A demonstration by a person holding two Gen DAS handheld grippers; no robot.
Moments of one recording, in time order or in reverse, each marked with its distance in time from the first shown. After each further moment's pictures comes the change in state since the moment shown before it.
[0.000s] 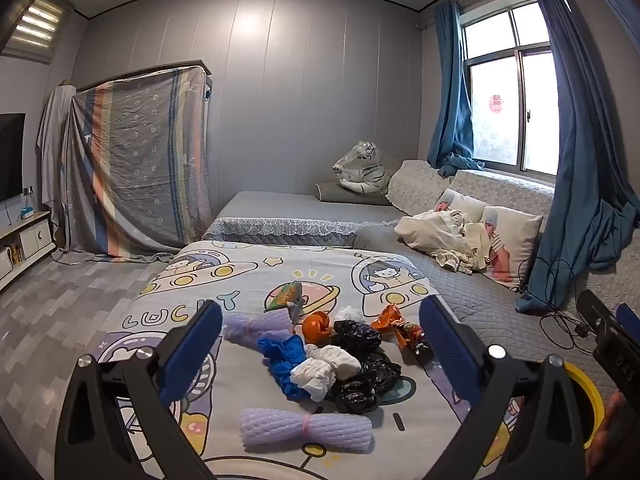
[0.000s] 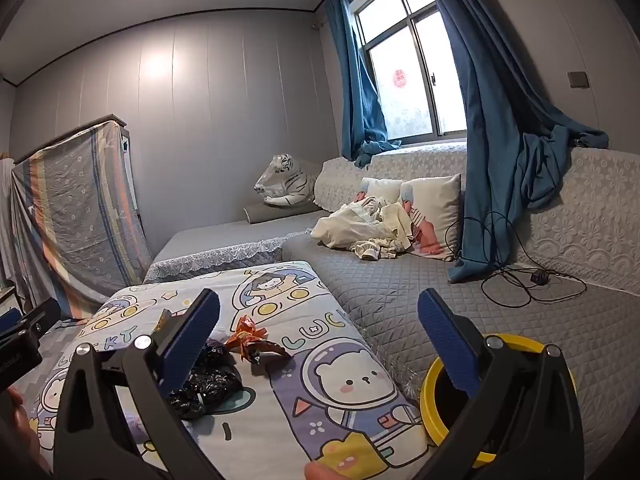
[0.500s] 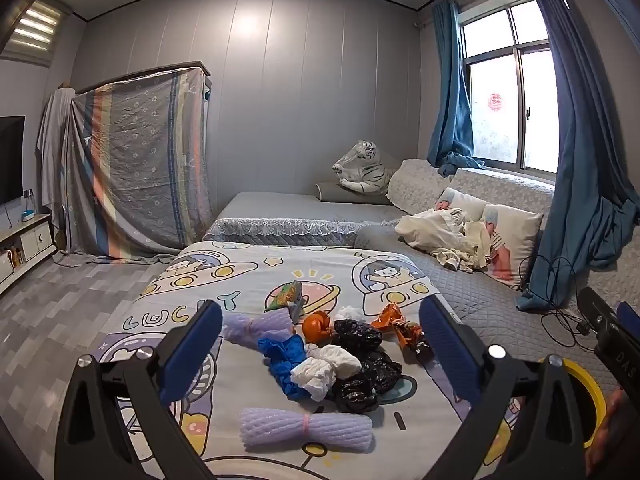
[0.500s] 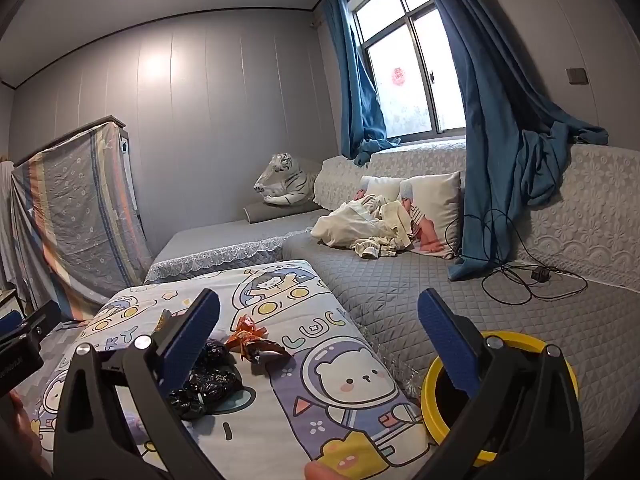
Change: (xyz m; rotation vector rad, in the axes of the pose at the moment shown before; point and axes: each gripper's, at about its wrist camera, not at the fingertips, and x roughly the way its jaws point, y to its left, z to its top) left arm -0.002 -0.001 -0.001 0.013 -0.006 0.005; right arm -0.001 -0.001 -0.001 0.004 -0.002 0.000
